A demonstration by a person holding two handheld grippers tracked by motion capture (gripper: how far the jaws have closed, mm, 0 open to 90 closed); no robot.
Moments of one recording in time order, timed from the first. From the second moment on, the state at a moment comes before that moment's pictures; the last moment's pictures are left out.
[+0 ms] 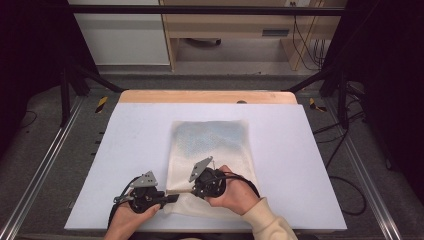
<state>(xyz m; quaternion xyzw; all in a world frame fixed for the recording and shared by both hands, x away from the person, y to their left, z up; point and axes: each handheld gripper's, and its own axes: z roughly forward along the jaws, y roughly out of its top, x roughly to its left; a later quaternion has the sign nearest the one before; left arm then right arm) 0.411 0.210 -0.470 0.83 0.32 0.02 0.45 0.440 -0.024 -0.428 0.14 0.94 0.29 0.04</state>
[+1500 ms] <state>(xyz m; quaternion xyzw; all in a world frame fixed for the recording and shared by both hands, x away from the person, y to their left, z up) 0.411 0.210 -0.468 0.83 0.32 0.03 0.45 0.439 -0.036 -0.431 0.15 0.94 0.29 0.04</state>
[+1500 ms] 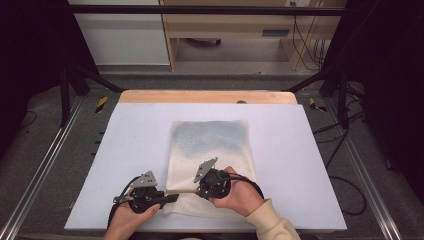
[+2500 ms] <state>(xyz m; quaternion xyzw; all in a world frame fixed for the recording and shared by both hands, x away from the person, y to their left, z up) 0.410 0.209 -0.469 0.84 0.31 0.03 0.45 0.439 -0.041 -0.433 0.15 0.94 0.29 0.04</state>
